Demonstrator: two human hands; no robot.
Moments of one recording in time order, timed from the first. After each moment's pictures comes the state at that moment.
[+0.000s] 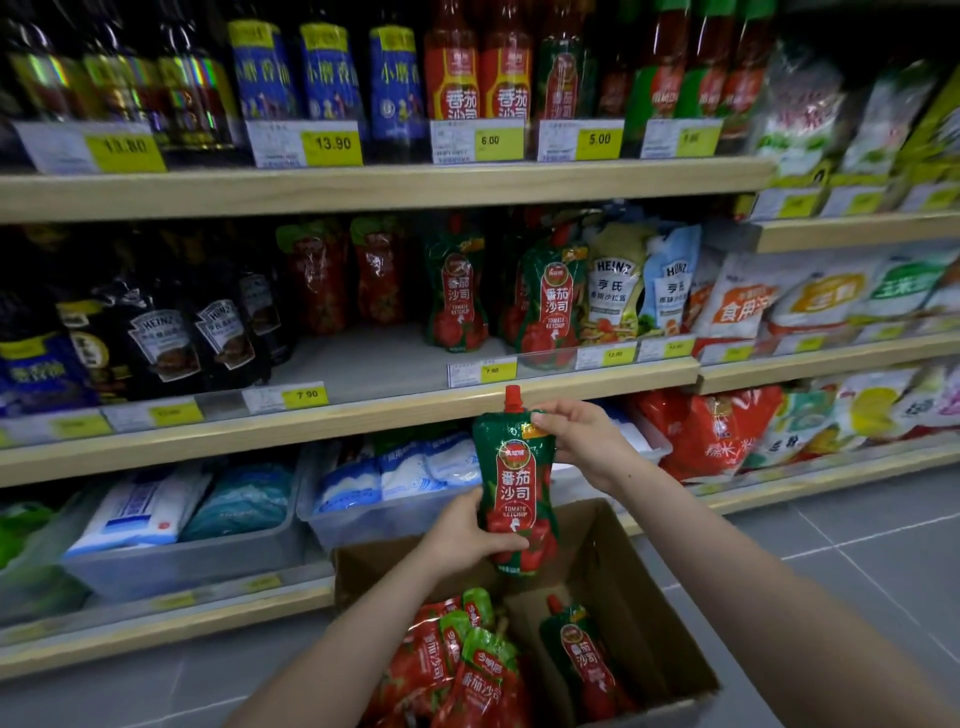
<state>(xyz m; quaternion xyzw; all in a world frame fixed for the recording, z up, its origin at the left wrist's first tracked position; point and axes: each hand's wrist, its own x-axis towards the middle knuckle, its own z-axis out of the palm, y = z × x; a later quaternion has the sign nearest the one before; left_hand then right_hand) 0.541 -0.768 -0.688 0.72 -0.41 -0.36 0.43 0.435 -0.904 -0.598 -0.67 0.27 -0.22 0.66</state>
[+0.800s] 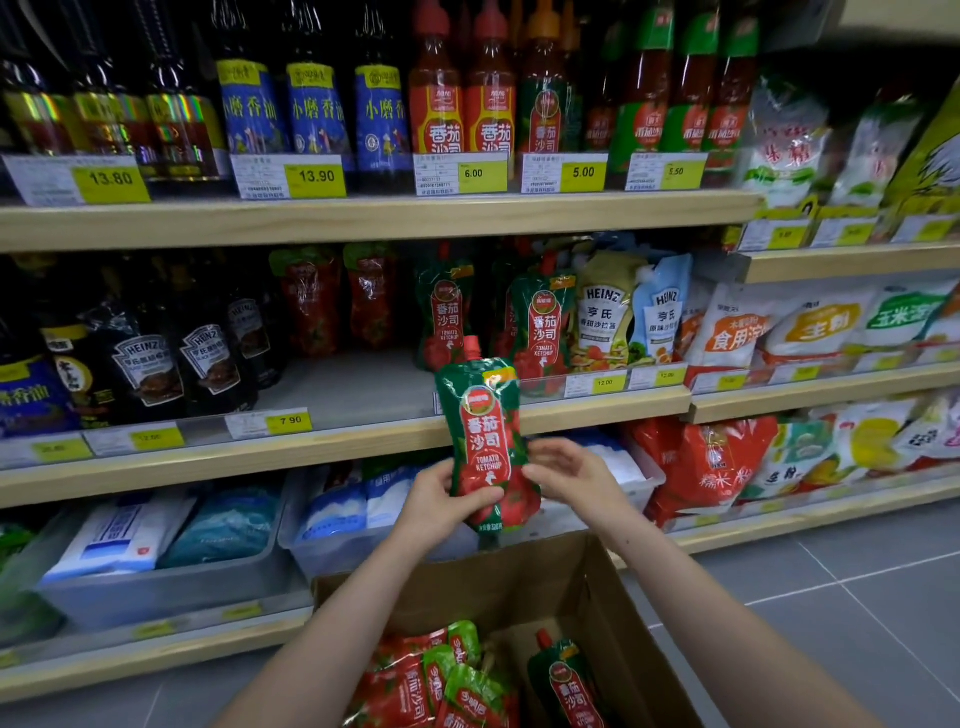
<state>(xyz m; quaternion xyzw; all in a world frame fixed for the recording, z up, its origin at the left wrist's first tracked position) 0.554 -0.789 -0.640 0.67 -0.37 -0.27 0.58 0.415 -0.912 -0.615 -0.72 0.24 -0.23 0.61</state>
